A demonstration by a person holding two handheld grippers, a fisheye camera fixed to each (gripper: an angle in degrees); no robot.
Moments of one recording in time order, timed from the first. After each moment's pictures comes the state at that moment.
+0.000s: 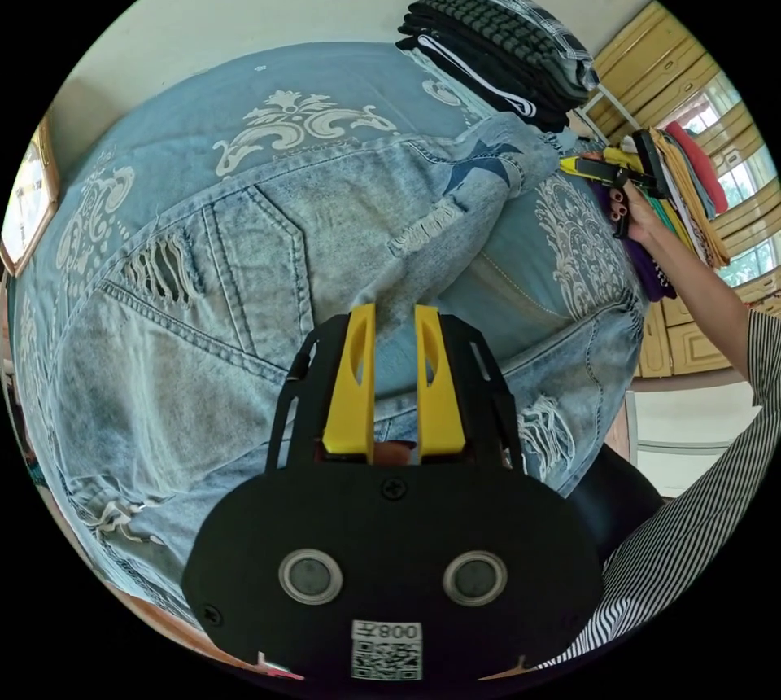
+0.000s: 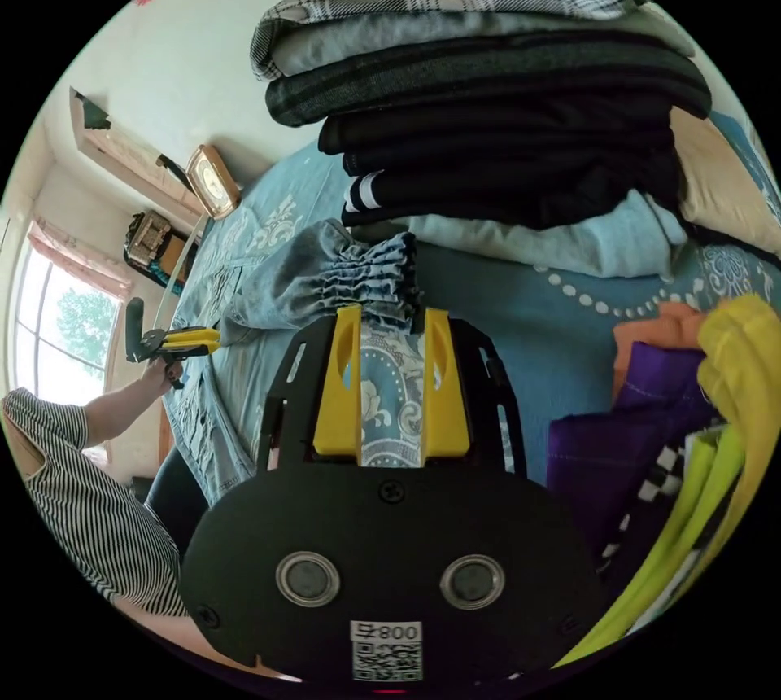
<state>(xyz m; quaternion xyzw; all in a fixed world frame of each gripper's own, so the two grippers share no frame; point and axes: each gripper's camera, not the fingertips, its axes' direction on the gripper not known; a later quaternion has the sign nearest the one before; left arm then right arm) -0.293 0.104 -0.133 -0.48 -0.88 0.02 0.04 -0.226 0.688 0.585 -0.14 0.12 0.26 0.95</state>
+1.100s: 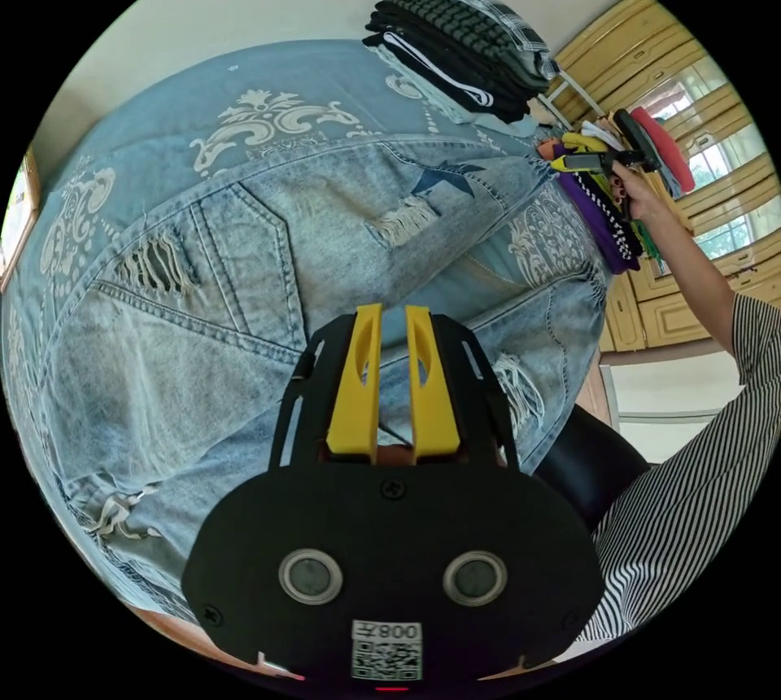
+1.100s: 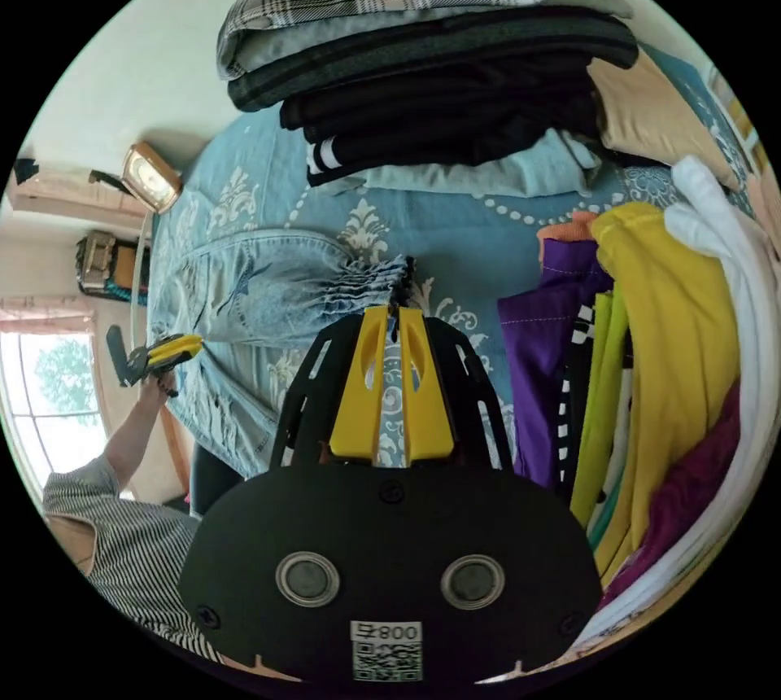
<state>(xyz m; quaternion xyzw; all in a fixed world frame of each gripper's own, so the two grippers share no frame) -0.295 0.054 -0.085 -0.51 -0.85 -0.02 0.07 -0.217 0.614 0.605 -0.25 0.19 0.36 0.88</state>
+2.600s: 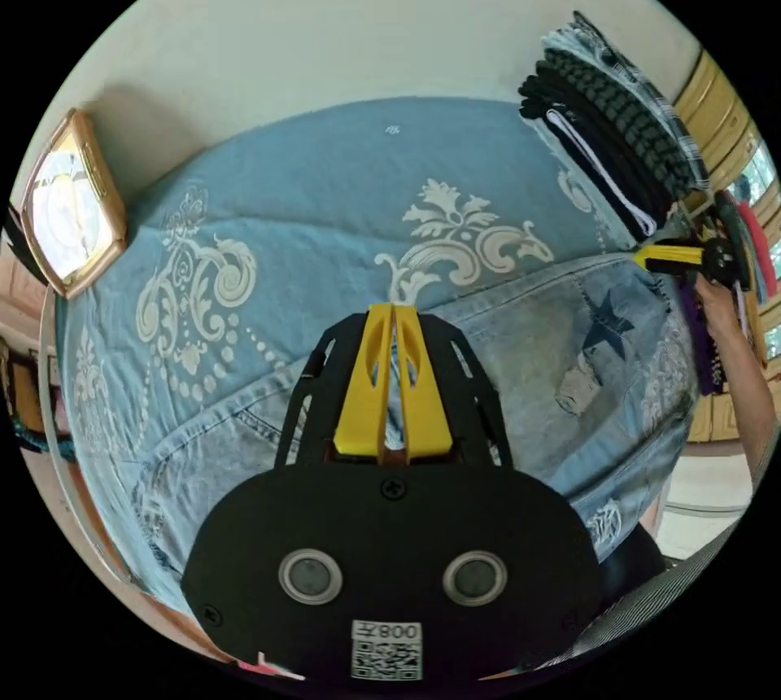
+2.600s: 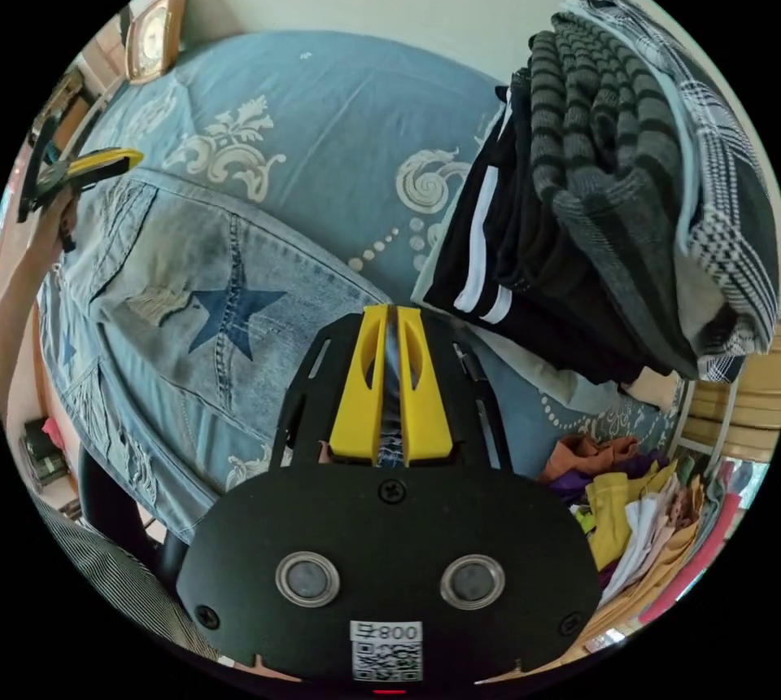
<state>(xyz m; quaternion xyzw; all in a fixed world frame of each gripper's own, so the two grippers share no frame) -0.288 -0.113 -0.192 -0.43 -0.89 0.10 -0.01 -0.302 0.420 0.866 -0.37 0.32 0.12 0.86</state>
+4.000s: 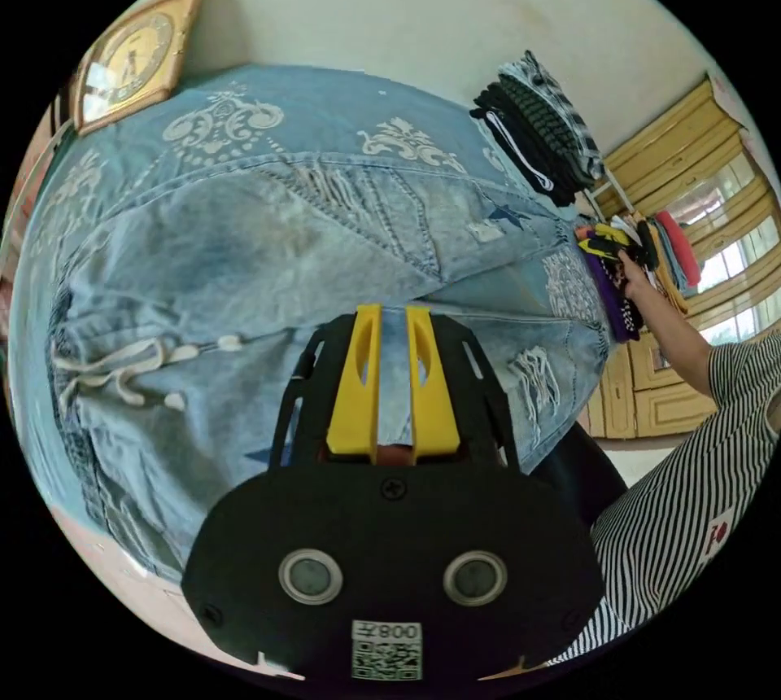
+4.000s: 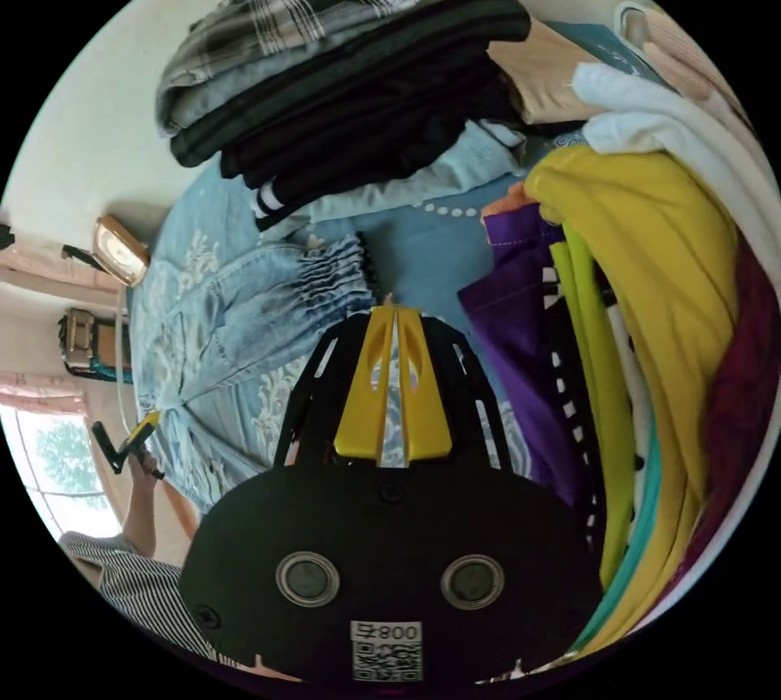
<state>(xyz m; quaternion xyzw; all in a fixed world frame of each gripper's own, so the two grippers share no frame) 0.033 0.052 -0.441 -0.35 -0.93 0.08 0.10 -0.289 0.538 0.629 -0.16 0.26 0.42 0.86</state>
